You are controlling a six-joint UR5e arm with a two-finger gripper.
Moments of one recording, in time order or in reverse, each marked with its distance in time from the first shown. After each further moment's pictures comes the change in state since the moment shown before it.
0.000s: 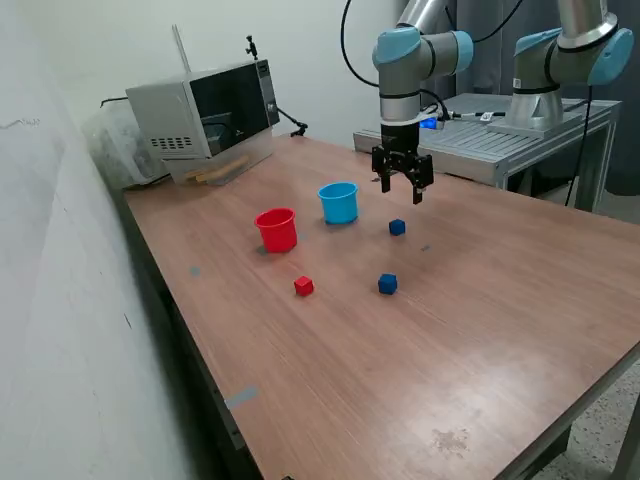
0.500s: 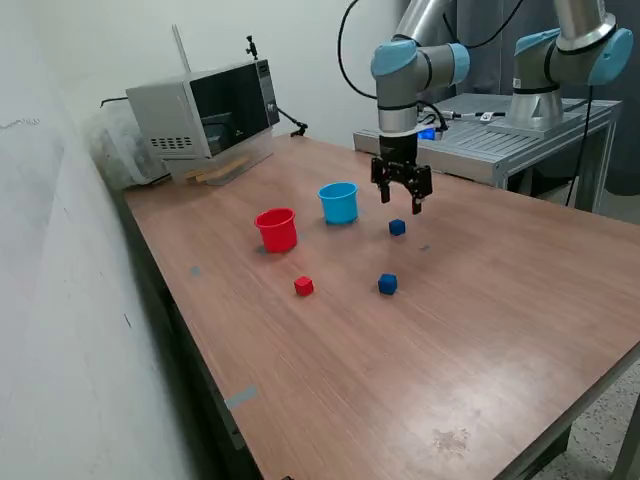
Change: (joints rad) arm -0.006 0.045 -0.007 -0.041 0.031 -0.001
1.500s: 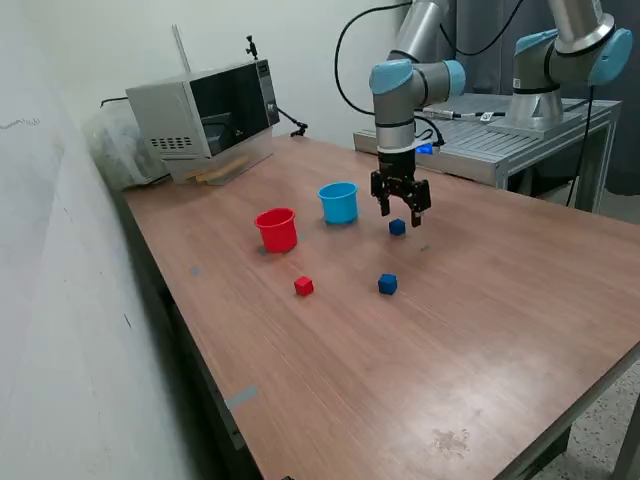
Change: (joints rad) arm -0.009 0.064 -0.003 -0.044 0.014 -0.012
